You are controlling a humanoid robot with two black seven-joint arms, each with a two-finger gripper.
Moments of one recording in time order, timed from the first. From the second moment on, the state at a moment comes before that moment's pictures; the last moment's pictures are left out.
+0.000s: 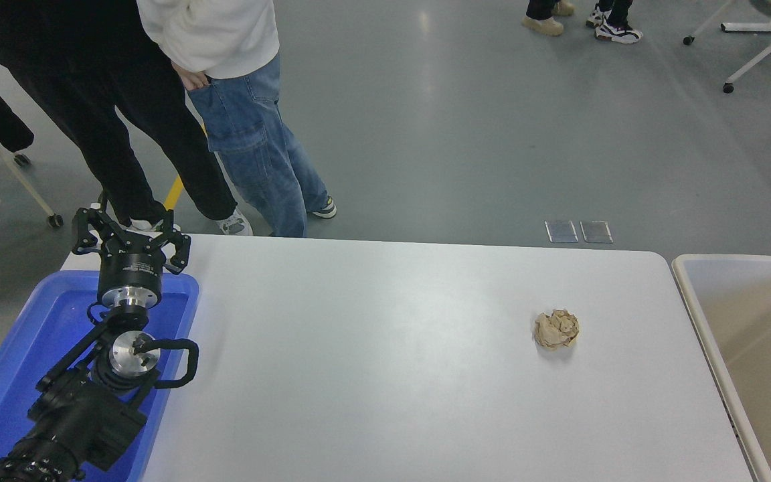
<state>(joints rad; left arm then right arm) -0.52 0.15 -1.18 -0.59 0.09 -0.33 -0.54 1.51 -1.12 -0.55 1.02 -0.31 0.12 -0.04</state>
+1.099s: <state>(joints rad) -0.52 0.15 -1.18 -0.59 0.09 -0.33 -0.54 2.24 -0.70 -1.15 1.51 -0.32 0.26 -0.04</state>
